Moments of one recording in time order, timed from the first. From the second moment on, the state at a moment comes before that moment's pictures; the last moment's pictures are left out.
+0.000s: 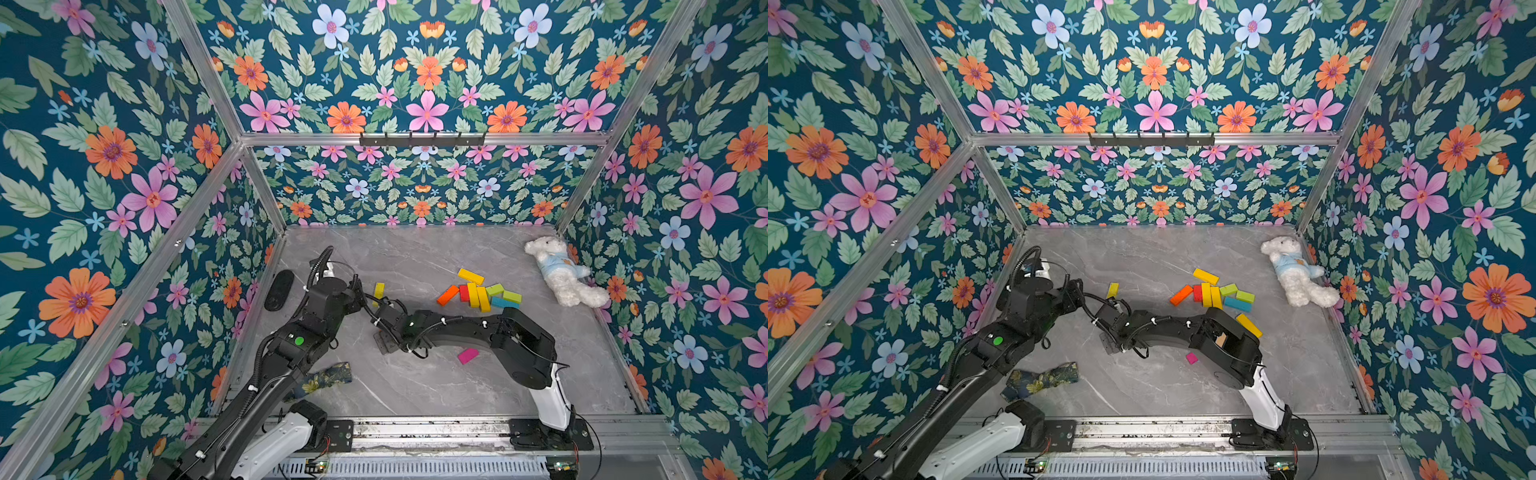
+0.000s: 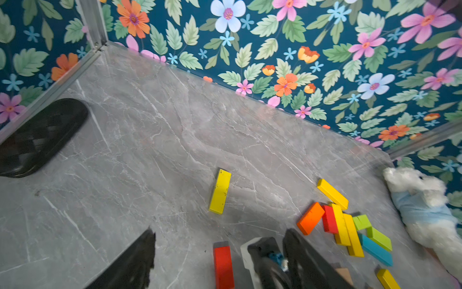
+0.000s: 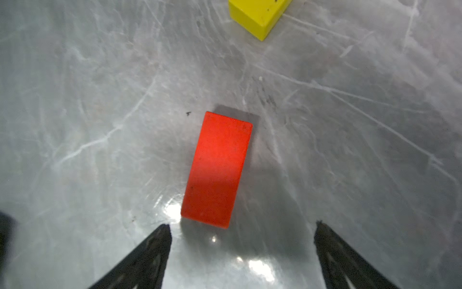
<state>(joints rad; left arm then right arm) -0.54 0.88 0.87 -0.50 -0.36 -0.59 1.07 2.09 1.46 -0.48 0.25 0.50</state>
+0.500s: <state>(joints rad) -0.55 0.86 0.86 -0.50 -0.32 -0.57 0.98 2.07 1.42 -0.55 0.32 0.63</state>
